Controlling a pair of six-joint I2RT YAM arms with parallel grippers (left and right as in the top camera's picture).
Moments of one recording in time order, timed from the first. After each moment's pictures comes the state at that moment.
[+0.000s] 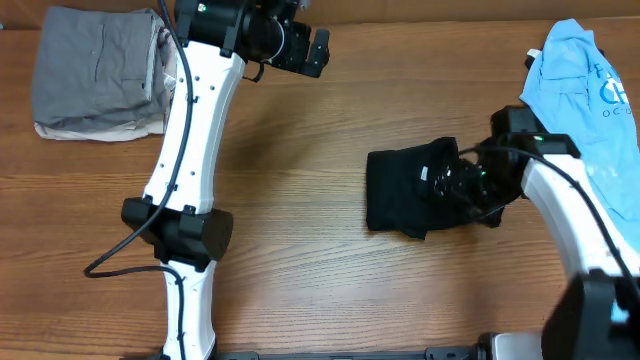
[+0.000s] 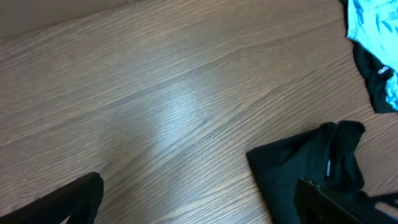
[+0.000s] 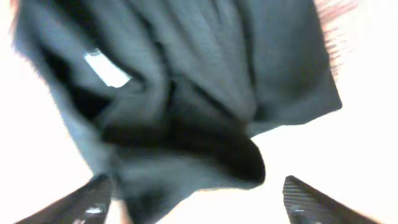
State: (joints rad) left arm -0.29 2.24 2.63 -1.38 0.26 -0.02; right arm -0.02 1.56 1.14 -1.06 -0.35 0.47
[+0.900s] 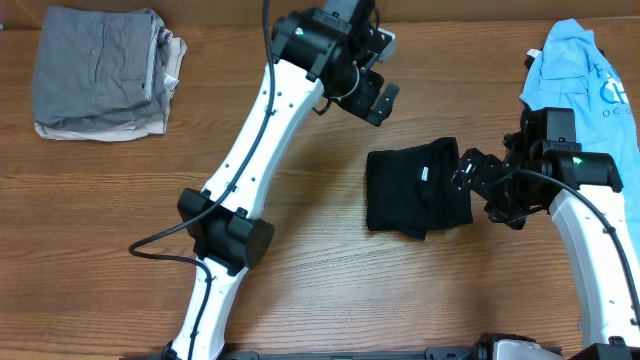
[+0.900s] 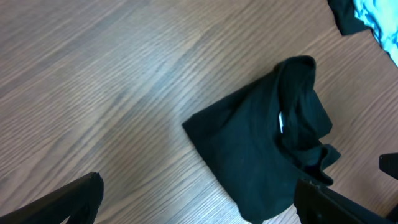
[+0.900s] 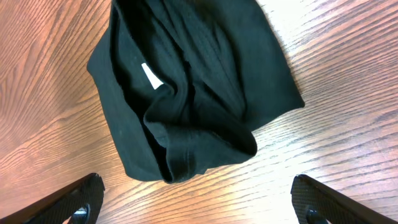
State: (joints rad) left arm -0.53 2.34 2.63 -1.44 0.25 0.01; right arm -0.09 1.38 1.14 -1.08 -0.32 0.46
